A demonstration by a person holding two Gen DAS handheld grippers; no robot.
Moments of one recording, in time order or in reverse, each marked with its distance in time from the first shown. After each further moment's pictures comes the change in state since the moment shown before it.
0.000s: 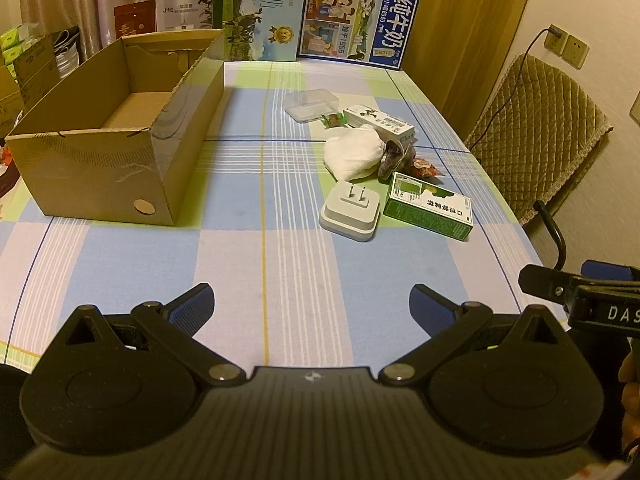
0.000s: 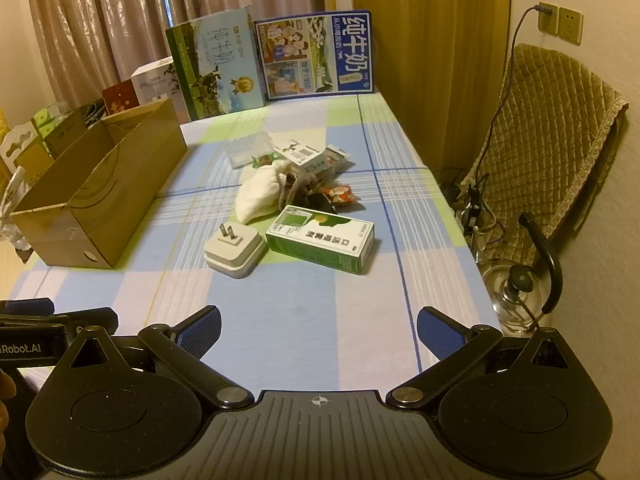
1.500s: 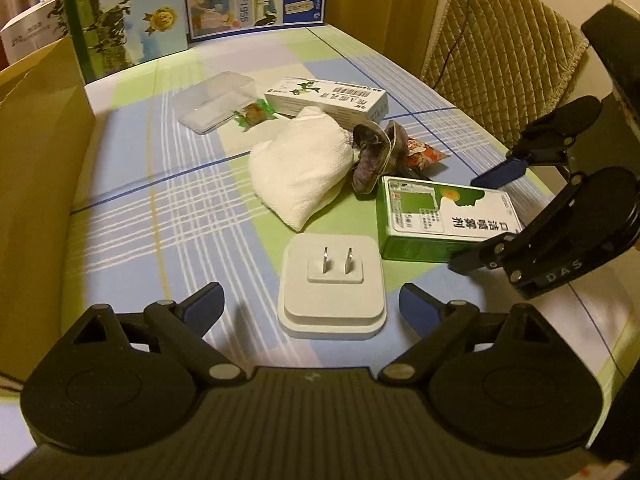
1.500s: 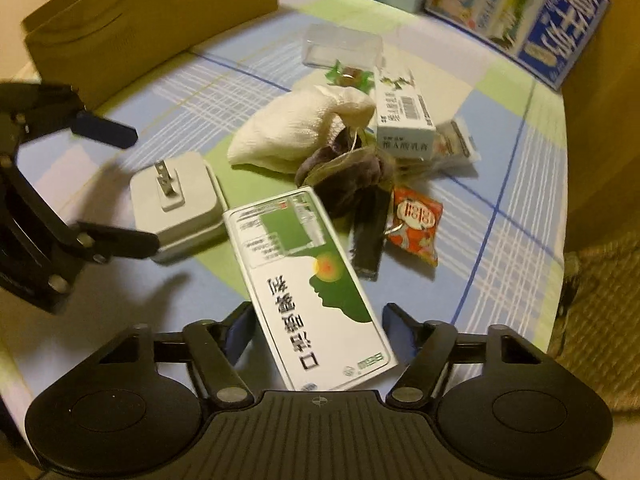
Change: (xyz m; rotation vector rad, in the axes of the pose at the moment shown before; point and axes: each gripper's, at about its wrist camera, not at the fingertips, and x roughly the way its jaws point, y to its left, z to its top) left arm 0.179 -0.017 0.066 0.279 0.057 -0.121; right arm 0.212 -0.015 0.083 -0.599 0.352 0.211
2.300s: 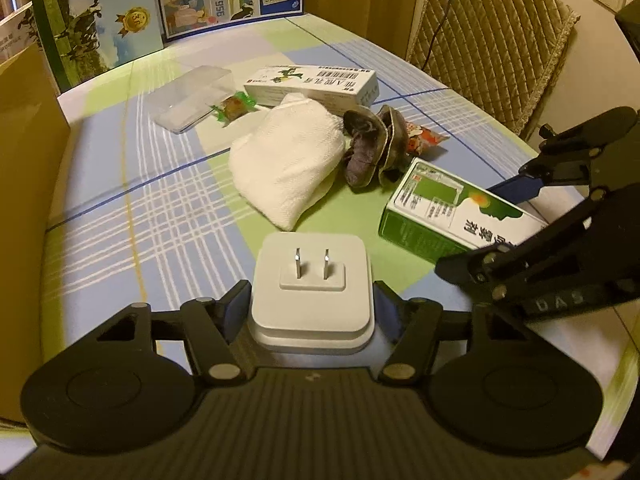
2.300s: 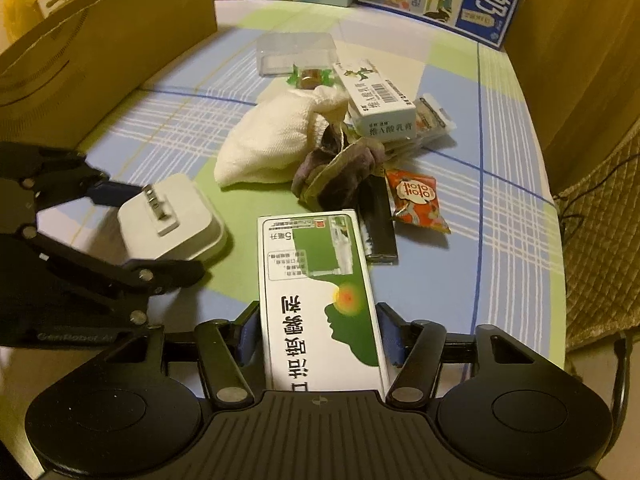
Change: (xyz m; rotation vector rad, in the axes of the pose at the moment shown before) left arm 0.024 0.000 0.000 0.056 0.020 -0.014; right arm 0.005 0.026 0.001 0.237 -0.057 -0.100
